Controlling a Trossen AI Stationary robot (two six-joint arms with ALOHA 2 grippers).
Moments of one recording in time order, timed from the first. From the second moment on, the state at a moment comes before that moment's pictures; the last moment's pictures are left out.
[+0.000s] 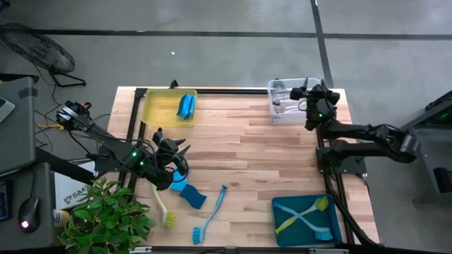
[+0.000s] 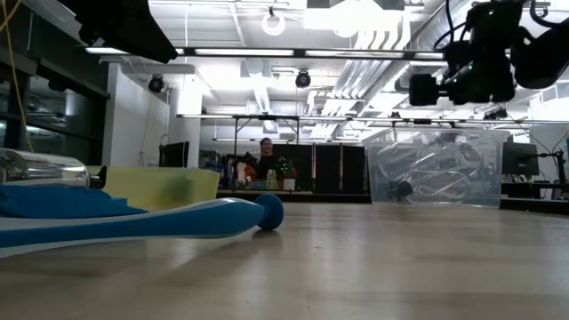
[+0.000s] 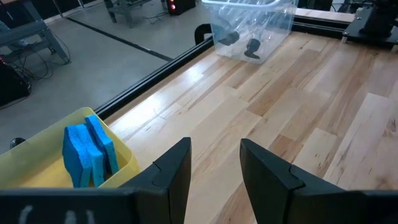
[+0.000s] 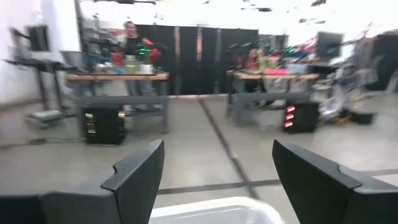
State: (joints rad) left arm -0.56 1.16 0.85 -0.70 -1.13 -0.90; right arm -0.64 1.05 0.27 0.97 1.05 -0.12
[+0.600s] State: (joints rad) left arm -0.56 1.16 0.85 -0.70 -1.13 -0.90; right arm -0.49 0.78 0.37 0.32 0.88 -0.07
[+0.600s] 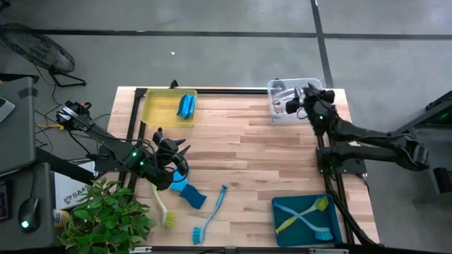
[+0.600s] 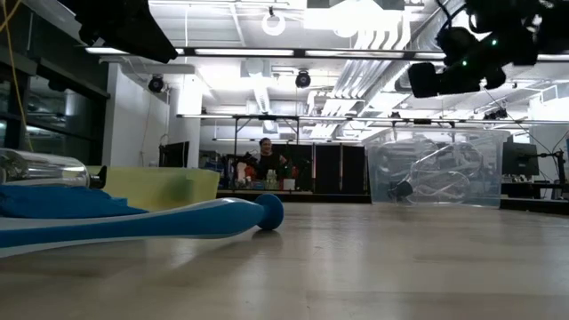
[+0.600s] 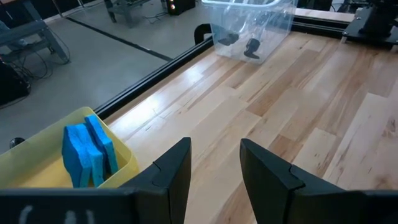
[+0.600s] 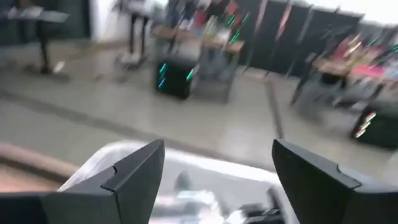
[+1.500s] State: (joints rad) left arm -0.56 1.16 0.85 -0.67 -1.06 -0.90; right arm -0.42 0.78 0.70 -0.50 0.16 0.20
